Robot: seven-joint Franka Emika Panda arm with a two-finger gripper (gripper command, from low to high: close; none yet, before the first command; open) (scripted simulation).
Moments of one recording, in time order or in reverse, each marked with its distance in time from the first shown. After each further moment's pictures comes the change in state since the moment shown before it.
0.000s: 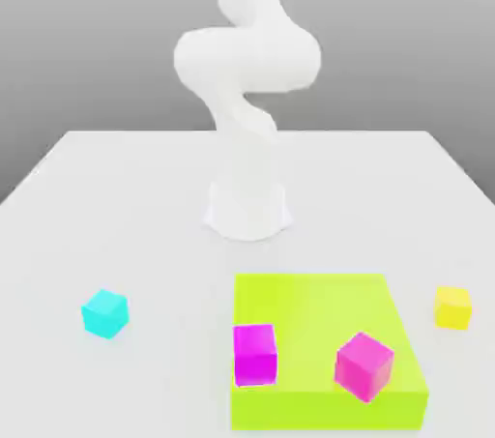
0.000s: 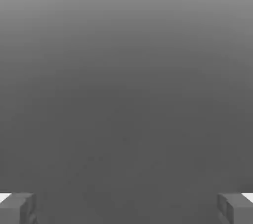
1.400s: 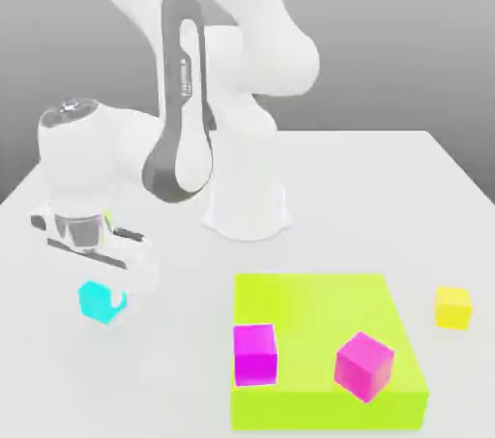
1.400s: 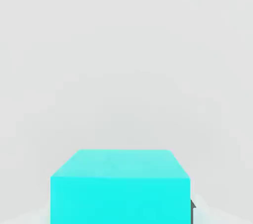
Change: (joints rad) arm -0.379 0.789 -0.160 -0.459 0.074 0.525 -0.223
